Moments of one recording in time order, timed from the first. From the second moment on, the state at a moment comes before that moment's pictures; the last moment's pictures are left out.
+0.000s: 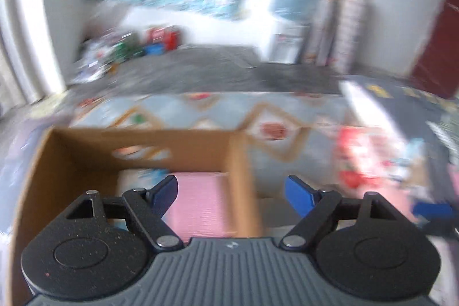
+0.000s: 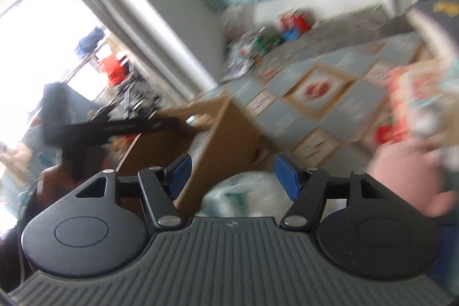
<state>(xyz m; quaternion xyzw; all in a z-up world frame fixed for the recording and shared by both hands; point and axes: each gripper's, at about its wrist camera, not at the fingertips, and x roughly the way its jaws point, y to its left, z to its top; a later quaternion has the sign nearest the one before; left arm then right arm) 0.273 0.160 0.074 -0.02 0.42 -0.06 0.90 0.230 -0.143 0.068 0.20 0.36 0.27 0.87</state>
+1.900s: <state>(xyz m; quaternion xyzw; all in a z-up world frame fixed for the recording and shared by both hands) 0.255 -0.107 0.068 0.02 0.39 -0.30 0.87 0.223 -0.299 0.102 0.18 0.30 0.19 0.92</state>
